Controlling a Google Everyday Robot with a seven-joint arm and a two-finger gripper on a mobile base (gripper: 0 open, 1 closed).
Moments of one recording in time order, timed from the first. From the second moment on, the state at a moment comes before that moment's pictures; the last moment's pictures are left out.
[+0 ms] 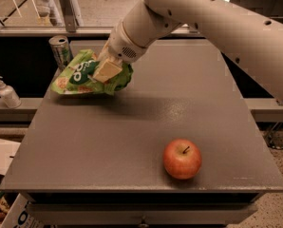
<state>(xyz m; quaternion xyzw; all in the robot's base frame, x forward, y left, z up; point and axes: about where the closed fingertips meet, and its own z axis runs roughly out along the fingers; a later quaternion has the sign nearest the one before) 0.595 0.096 0.899 -0.68 0.64 0.18 0.32</state>
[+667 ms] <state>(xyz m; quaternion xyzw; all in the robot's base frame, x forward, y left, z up) 0.584 0.114 0.891 -0.69 0.63 0.19 0.31</state>
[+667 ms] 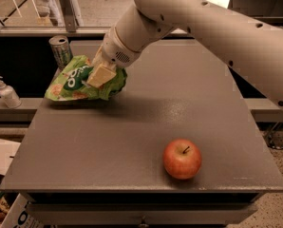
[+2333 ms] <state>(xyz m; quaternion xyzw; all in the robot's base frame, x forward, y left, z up) 0.608 0.120 0.870 -0.70 0.62 0.17 0.31</state>
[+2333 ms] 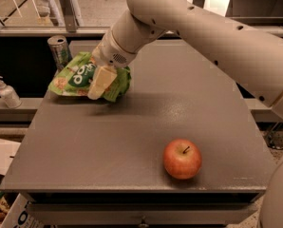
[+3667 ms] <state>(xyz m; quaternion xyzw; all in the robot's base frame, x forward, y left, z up) 0.618 0.061 0.912 -0.66 0.63 0.18 0.35</state>
